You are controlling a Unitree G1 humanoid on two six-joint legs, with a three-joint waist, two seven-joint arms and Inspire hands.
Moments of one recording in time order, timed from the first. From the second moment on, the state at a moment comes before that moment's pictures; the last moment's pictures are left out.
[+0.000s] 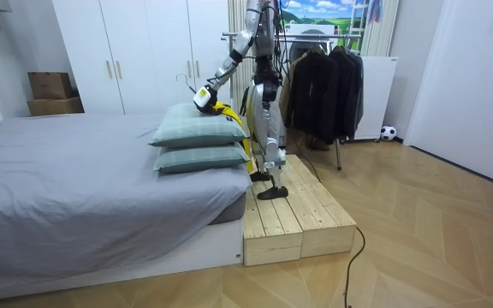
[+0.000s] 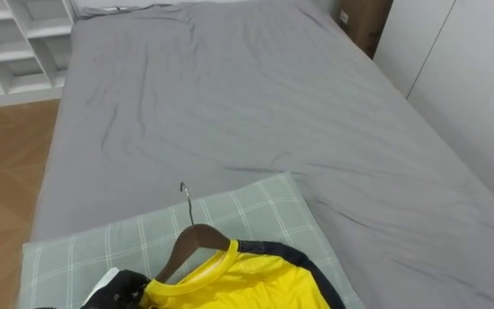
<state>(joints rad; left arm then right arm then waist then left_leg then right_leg) -0.31 0.20 -0.12 1.12 0.31 -0.07 0.06 -0.04 -0.23 0.13 1.31 0.35 -0.06 0.25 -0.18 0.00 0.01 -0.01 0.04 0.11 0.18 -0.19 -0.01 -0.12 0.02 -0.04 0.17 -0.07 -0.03</state>
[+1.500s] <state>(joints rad) -0.15 0.23 -0.12 0.51 0.26 -0.07 0.08 0.02 -0.23 0.07 1.32 0.35 -0.06 0.23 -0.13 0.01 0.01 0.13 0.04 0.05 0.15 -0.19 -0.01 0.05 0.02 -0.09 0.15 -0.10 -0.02</state>
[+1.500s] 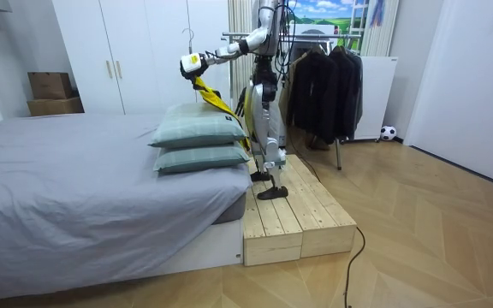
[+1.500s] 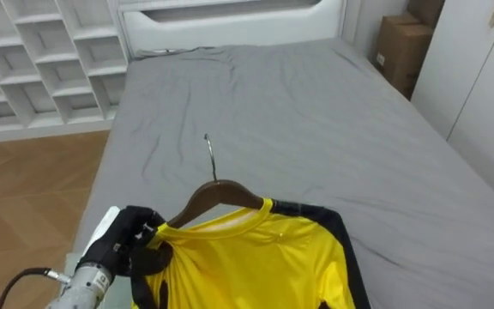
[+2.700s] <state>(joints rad) -0.11 0.31 -0.05 0.25 0.22 -0.07 0.15 0.05 -0.27 -0.14 1.30 0.13 -0.07 -0.02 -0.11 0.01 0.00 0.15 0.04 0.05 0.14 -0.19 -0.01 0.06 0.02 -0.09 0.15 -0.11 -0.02</state>
